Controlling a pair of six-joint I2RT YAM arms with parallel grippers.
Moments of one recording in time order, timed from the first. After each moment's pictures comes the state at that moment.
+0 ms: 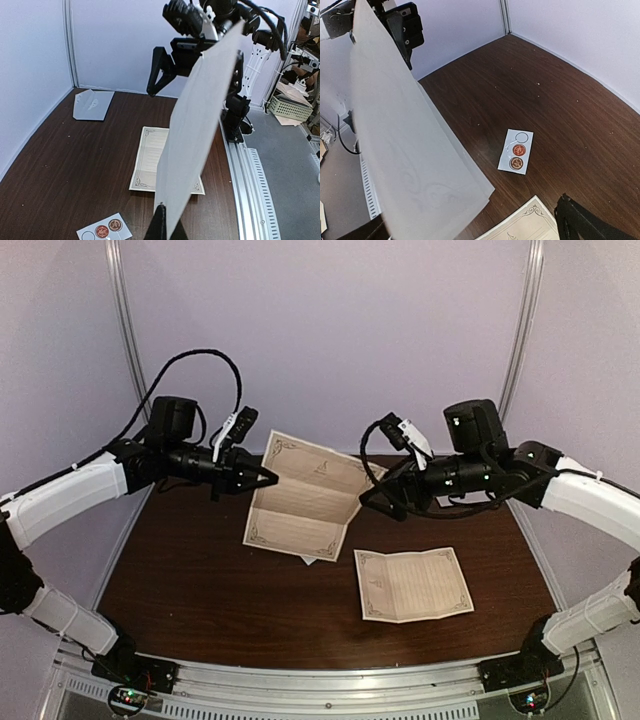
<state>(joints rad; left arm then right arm) -0.54 1.39 1.19 -0.29 0.94 0.30 0.77 1.30 1.27 -0.51 -0.30 0.03</state>
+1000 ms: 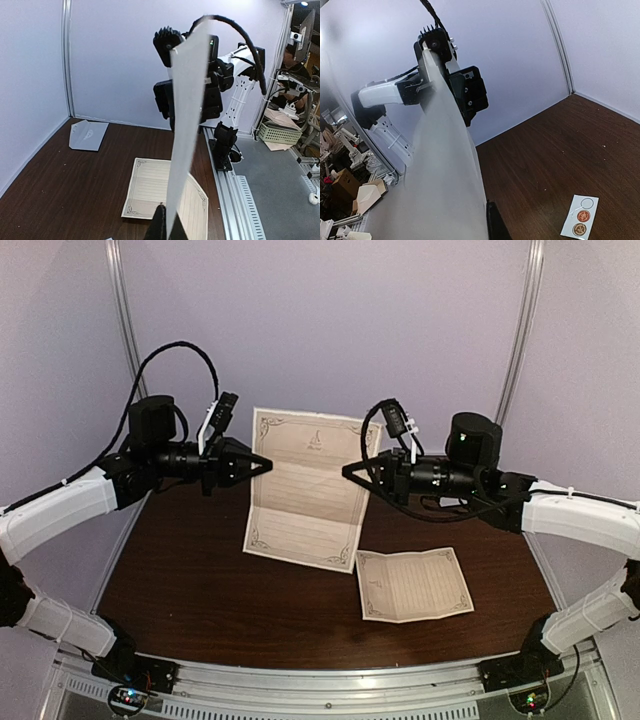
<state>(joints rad) -0.53 1.29 1.07 0.04 1.01 0.03 0.79 1.32 1.02 0.25 -0.58 0.37</state>
